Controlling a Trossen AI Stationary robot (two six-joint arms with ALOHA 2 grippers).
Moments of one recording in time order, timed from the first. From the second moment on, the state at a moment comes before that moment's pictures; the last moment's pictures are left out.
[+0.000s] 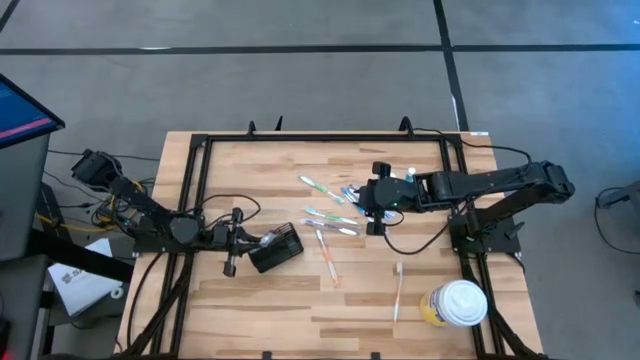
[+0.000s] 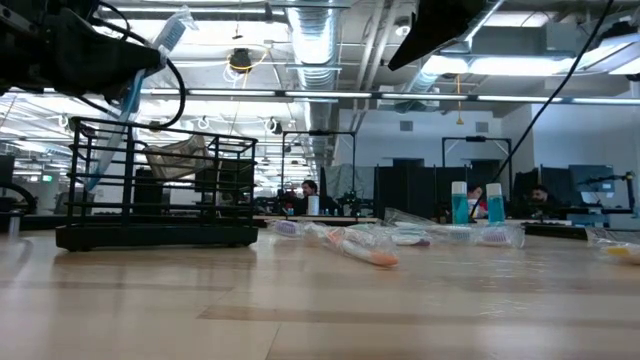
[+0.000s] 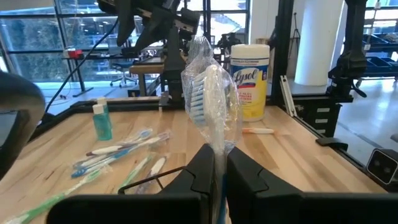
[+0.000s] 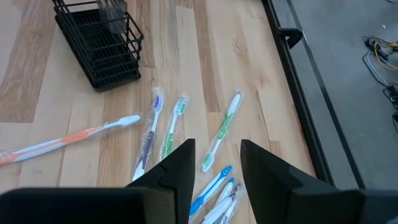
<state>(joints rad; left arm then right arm) -0.54 0.96 0.01 0.99 -0.53 0.02 0.11 1.33 1.15 -0.59 0.39 -0.10</state>
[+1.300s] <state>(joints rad) -0.65 0.96 0.01 0.92 -0.75 0.03 0.11 1.33 1.15 -0.59 0.39 -0.09</state>
